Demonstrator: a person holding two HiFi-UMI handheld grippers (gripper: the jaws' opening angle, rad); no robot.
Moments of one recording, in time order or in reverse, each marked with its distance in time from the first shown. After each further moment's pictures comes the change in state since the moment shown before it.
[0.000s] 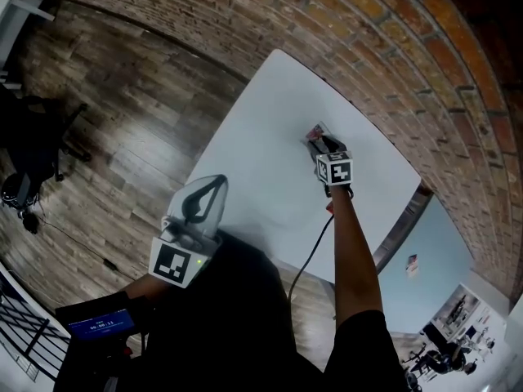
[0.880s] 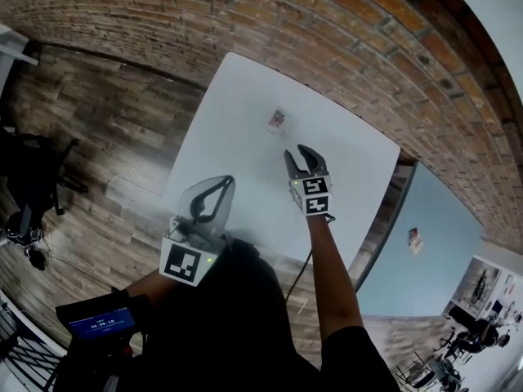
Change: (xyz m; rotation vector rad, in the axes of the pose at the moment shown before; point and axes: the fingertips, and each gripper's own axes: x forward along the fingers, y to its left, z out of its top) left arm 0.009 -0.111 0.008 0.125 -0.056 -0.155; right arm -0.137 0.052 -0.003 0.007 -0.348 -0.103
